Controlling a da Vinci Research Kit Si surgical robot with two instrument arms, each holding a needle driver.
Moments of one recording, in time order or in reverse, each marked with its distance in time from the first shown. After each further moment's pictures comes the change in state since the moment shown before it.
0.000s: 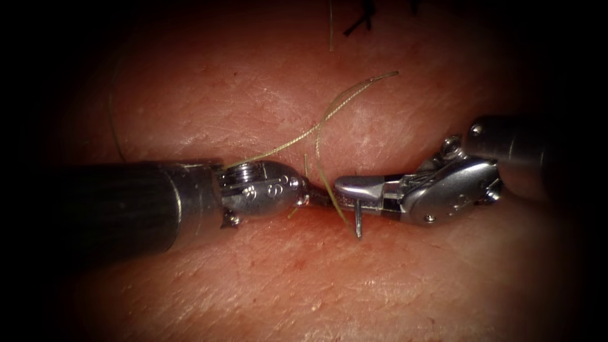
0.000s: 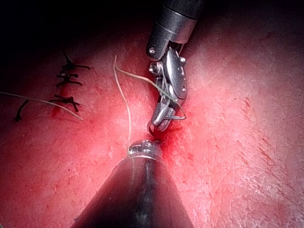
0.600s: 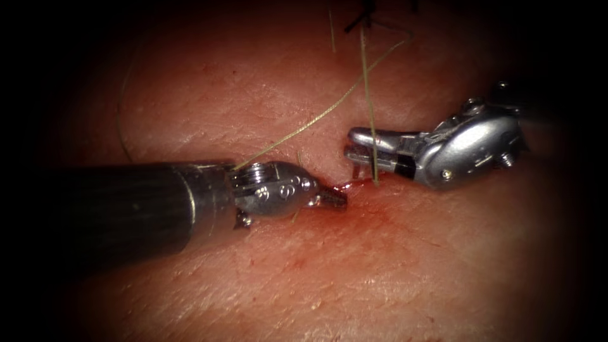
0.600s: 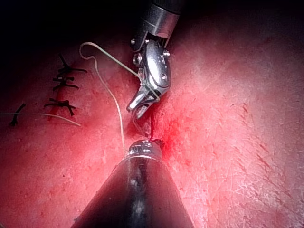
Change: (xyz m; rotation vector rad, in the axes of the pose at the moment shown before) right arm -0.003 0.005 0.001 -0.096 -0.047 0.254; left arm 0.001 0.000 0.001 0.002 0.000 -0.008
